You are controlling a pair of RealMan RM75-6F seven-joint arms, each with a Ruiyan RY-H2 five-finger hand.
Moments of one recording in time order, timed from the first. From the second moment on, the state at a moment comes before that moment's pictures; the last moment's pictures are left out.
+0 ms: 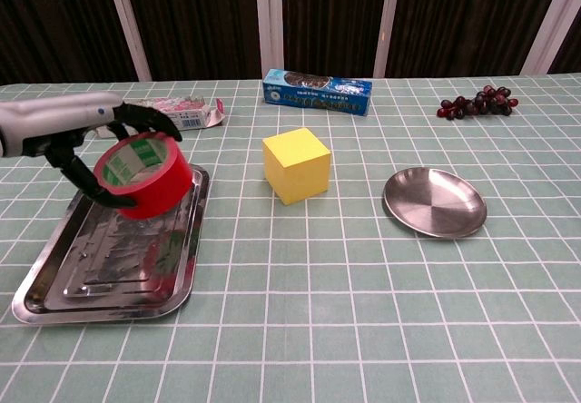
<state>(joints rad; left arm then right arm) -0.66 -1.36 -0.10 -1.59 1.36 0.97 0.05 0.13 -1.07 0.00 -1.87 -1.33 1.42 -0.04</state>
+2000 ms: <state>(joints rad) -1.10 -1.67 -0.32 -1.28 0.89 0.69 0.35 0.11 -1.06 0.08 -1.81 -1.20 1.33 -0.07</state>
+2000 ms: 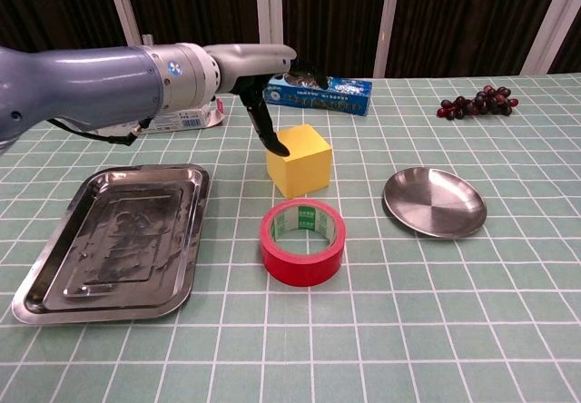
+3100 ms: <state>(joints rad) -1.09 -1.94 -0.25 -0.86 1.25 0.76 -0.09 0.11 -1.07 0.10 -1.82 -1.17 1.32 -0.04</state>
